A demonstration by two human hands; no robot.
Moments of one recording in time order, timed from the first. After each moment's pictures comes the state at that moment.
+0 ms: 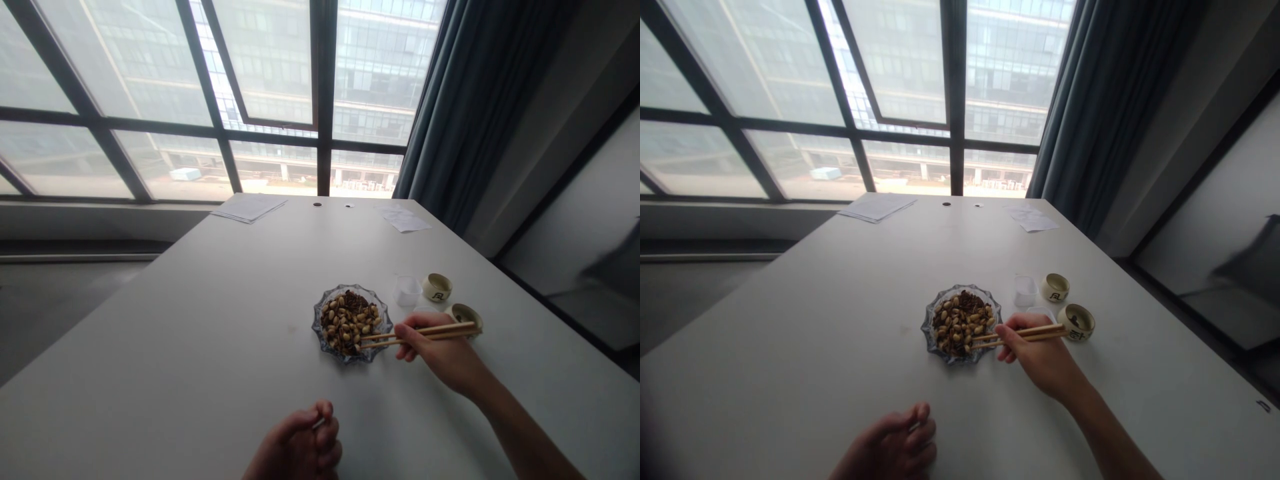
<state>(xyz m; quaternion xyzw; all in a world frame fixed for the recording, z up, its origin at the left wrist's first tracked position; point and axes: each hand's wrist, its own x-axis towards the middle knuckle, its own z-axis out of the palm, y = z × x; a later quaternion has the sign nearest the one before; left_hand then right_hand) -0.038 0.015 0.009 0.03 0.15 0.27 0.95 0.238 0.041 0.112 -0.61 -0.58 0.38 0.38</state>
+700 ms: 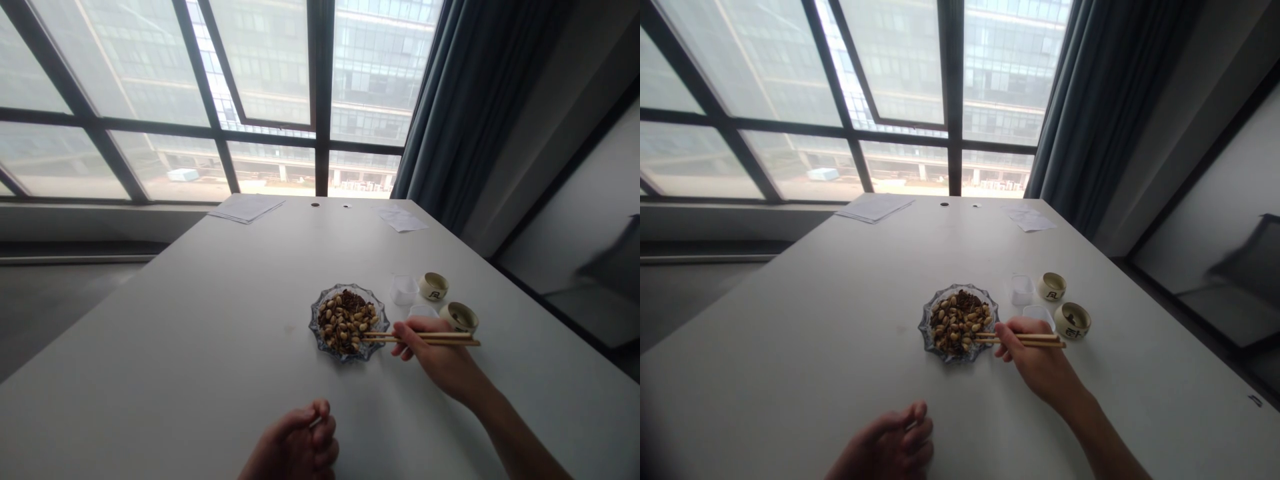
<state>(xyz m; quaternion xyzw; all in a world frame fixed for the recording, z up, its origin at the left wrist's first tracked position) -0.039 0.015 0.007 0.05 0.16 0.27 0.95 0.240 0.038 0.102 -0.63 -0.60 0.34 0.37</state>
